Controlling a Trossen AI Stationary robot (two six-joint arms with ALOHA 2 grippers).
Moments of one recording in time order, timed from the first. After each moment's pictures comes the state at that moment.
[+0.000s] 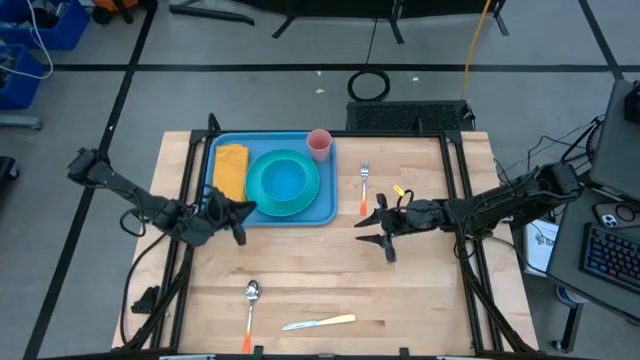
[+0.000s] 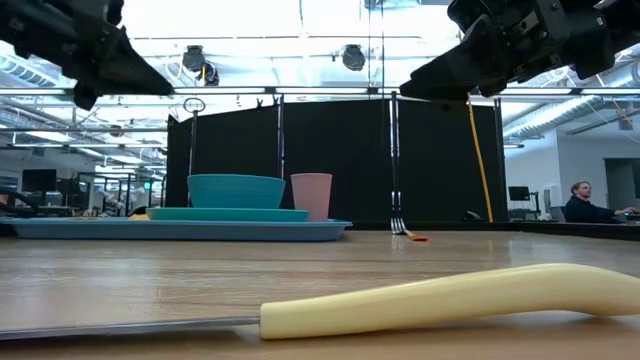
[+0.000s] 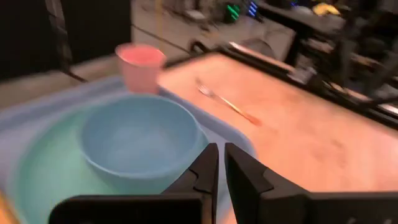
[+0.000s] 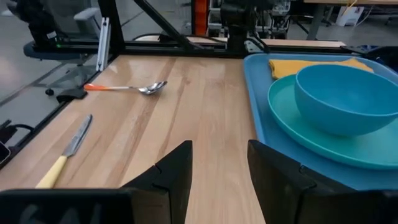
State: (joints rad) left arm -0.50 0.75 0.40 -0.15 -0.94 -0.69; right arm 0.16 1.20 0.44 0.48 0.06 0.04
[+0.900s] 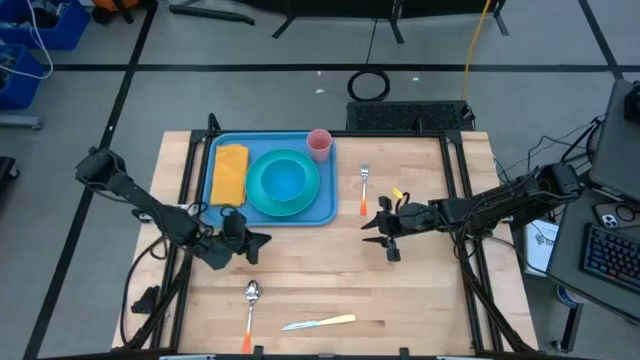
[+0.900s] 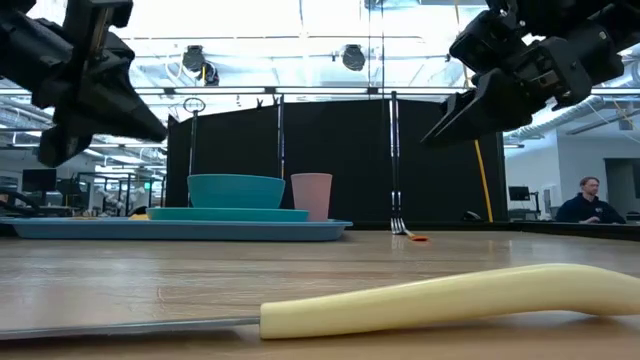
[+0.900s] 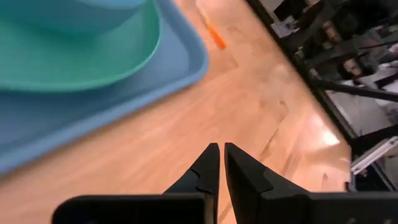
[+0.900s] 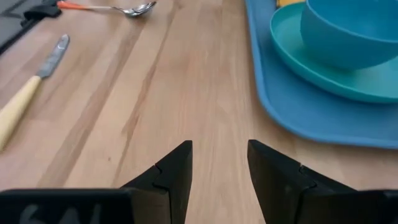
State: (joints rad) left arm -0.58 1.13 0.41 0.03 -0.73 -1.33; right arm 0.14 1.20 0.44 0.23 0.06 -0.01
